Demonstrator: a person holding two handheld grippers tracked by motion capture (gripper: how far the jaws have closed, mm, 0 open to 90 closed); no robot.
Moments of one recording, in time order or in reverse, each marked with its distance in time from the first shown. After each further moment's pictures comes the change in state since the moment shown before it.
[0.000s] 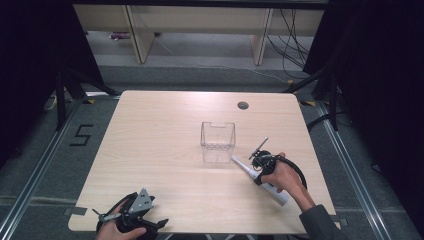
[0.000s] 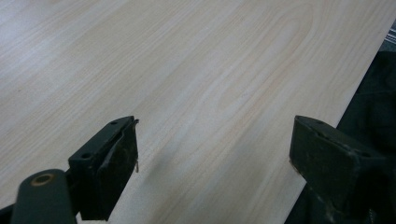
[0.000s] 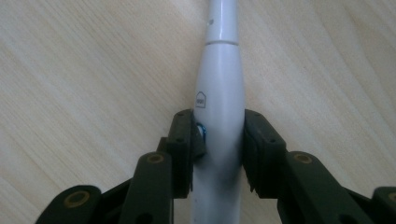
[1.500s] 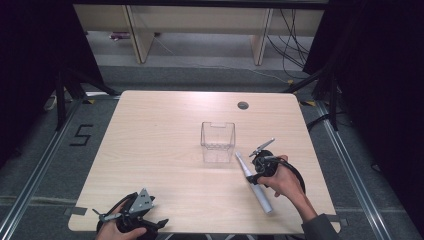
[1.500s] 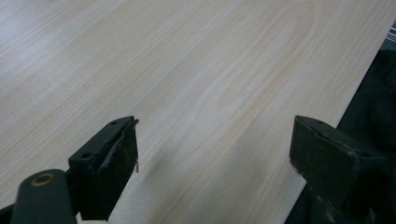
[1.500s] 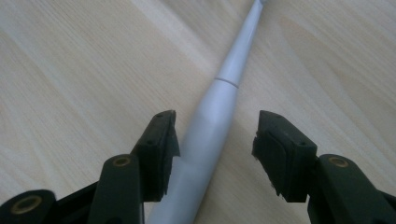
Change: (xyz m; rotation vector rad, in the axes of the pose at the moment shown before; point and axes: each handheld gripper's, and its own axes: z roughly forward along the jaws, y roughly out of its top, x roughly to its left) left arm 0.001 0.000 0.000 0.006 0.000 0.015; right arm 0.016 -0.006 -0.015 -0.215 0.014 0.063
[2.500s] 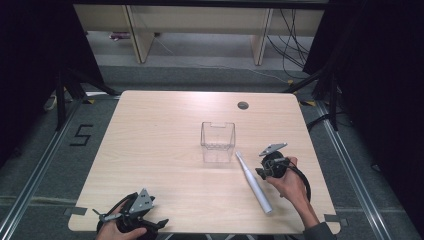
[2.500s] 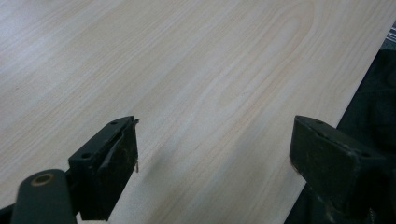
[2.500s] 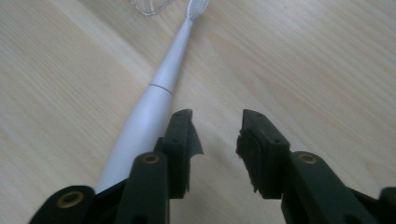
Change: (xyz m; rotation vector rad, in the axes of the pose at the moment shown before) left arm 0.000 0.000 0.000 0.006 0.002 0.000; right arm -0.018 -0.022 -0.004 -0.162 -0.136 0.009
